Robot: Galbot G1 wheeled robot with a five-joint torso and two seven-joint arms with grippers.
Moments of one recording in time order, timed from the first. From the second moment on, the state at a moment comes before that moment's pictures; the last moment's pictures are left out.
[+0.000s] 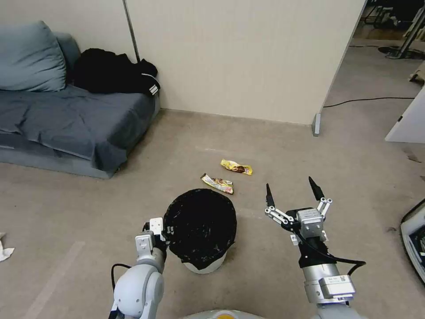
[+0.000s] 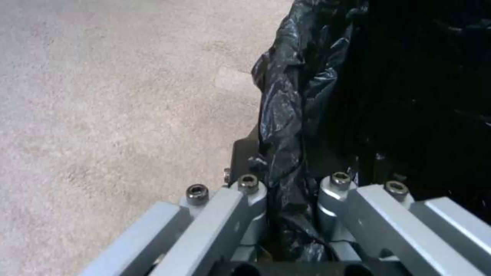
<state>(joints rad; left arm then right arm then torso) 1.55 -1.57 -0.48 -2.02 -0.16 0.64 -0.14 -1.82 1.61 0.45 2.35 -0.30 0.18 -0.02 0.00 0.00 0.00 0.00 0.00</state>
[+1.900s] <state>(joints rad) 1.83 -1.49 -0.50 -2.50 0.00 0.58 -0.25 -1.83 1.61 0.44 2.33 -0.27 0.26 -0.04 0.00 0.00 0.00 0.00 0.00</state>
